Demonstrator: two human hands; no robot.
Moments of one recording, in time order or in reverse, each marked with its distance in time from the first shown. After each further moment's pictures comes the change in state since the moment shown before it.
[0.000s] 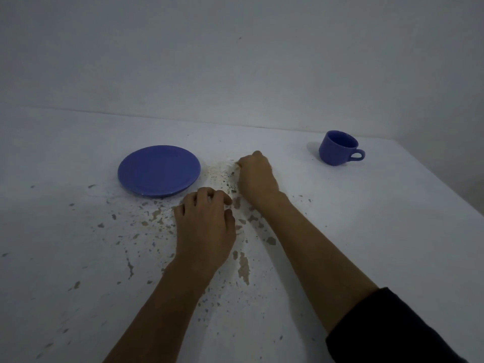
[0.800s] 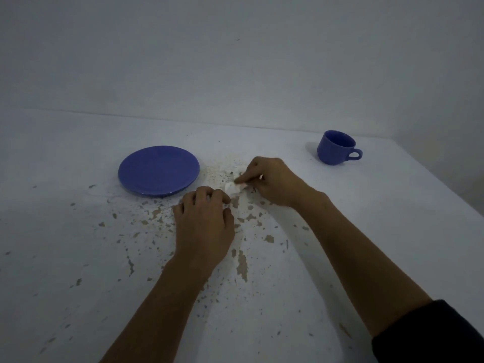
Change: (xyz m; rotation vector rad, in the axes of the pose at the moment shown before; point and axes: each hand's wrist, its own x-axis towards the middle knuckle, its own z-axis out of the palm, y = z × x) left_hand 0.000 -0.001 -0.001 -0.008 -0.012 0.011; right_hand -0.019 0.032 -0.058 0.090 -0.256 -0.393
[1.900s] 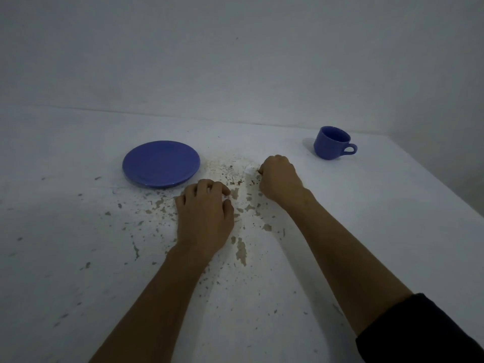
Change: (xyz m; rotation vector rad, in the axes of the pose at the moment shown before) left_hand -0.002 -0.002 0.002 0.004 0.013 0.012; right_hand -0.004 -0.007 0.017 -0.204 0.073 0.519
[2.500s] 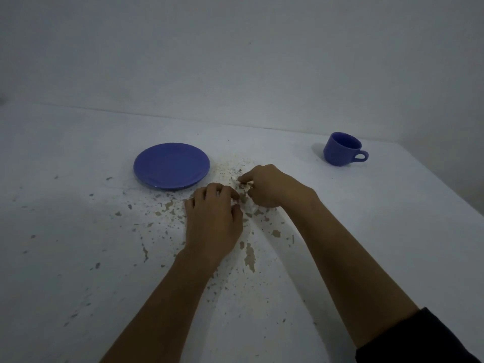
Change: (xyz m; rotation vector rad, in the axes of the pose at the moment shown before) left_hand -0.001 -0.003 0.004 -0.015 0.050 0.023; right_hand -0.013 -0.038 -0.025 -0.078 -0.342 -0.282
